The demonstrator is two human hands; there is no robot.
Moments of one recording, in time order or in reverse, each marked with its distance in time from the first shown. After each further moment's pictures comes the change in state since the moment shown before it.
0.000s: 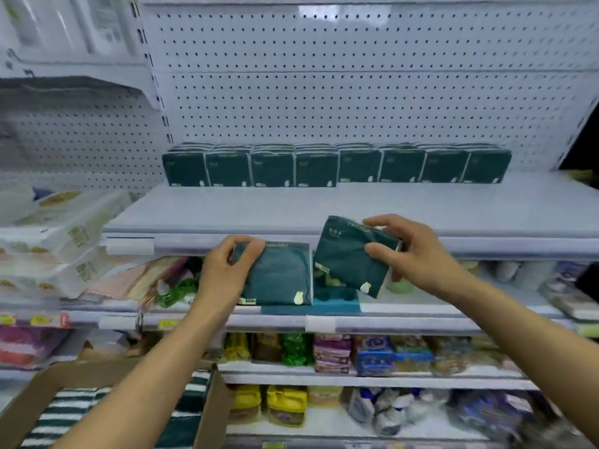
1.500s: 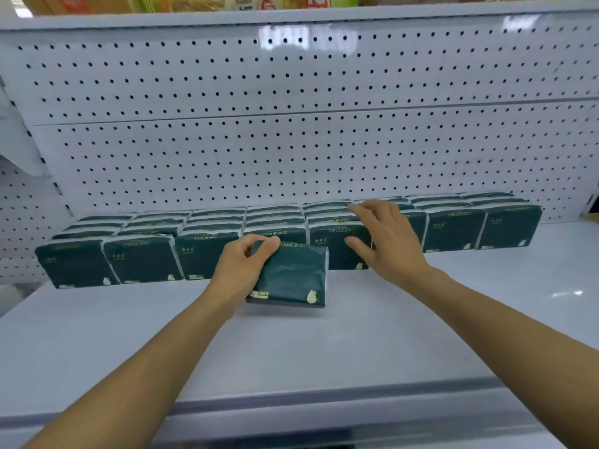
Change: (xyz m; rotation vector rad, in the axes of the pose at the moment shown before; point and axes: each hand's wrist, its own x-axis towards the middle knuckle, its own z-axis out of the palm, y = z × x) left_hand 0.257 0.010 0.161 0.053 -0.191 -0.093; right_hand 0.272 0.143 -0.060 -0.815 0.294 -0.265
